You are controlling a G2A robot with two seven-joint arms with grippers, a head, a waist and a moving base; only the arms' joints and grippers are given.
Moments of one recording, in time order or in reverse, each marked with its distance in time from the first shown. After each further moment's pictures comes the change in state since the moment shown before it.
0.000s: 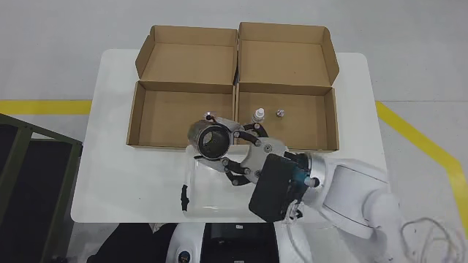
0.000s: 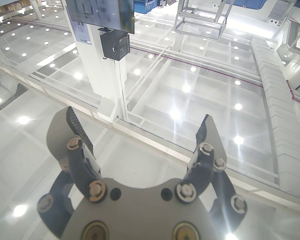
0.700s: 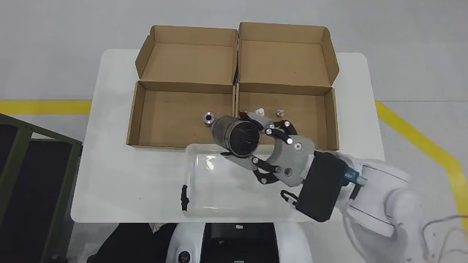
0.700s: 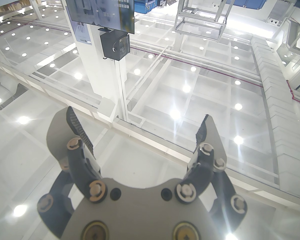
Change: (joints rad) left arm 0.000 0.000 0.000 0.000 0.000 0.000 0.000; right arm -0.083 0.023 0.123 -0.001 0.047 -0.071 -0.101
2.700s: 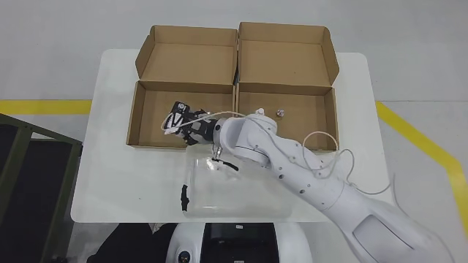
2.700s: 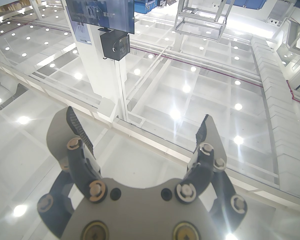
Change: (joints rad) left arm 0.000 0.000 0.000 0.000 0.000 0.000 0.000; right arm 0.649 -0.251 -0.676 0.924 0.068 0.336 0.336
